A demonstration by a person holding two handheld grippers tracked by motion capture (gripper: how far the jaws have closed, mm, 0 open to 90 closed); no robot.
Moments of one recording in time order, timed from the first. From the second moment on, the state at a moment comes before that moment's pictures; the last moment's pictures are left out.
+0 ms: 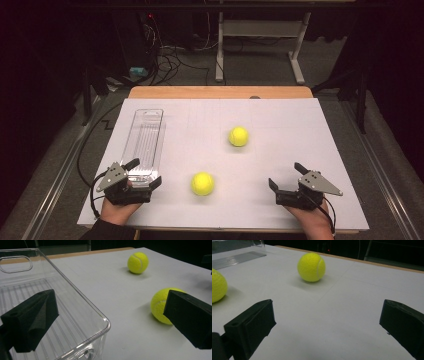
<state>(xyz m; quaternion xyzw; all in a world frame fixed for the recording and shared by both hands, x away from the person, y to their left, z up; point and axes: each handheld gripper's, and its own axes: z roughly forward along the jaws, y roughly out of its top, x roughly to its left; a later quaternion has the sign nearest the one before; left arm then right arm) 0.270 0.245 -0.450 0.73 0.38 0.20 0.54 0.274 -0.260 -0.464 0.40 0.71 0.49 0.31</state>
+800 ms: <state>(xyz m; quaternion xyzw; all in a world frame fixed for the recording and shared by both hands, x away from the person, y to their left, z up) 0.269 0.232 -0.444 0.73 0.37 0.18 0.54 0.276 -0.262 -0.465 0.41 0.71 0.49 0.30</state>
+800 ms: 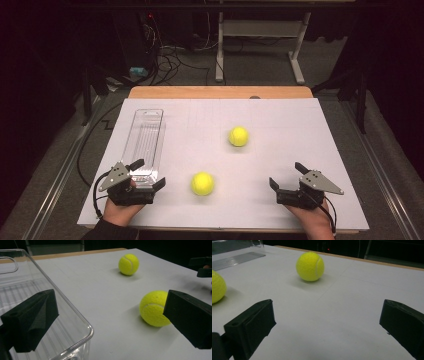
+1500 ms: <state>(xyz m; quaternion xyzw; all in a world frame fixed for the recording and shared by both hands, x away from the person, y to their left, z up) 0.267 0.190 -0.446 0.80 0.32 0.14 0.49 0.278 -0.259 -0.466 0.40 0.72 0.49 0.29</state>
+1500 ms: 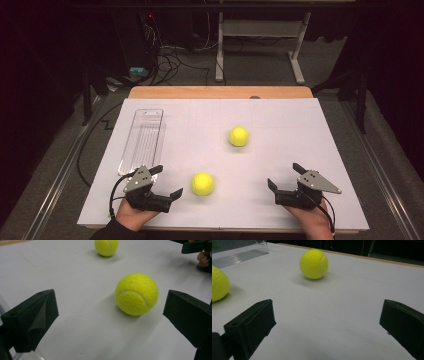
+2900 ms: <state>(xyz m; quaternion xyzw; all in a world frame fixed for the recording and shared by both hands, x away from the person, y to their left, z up) 0.281 0.135 -0.448 0.92 0.29 0.04 0.27 0.271 -0.260 -0.466 0.38 0.74 0.48 0.28</state>
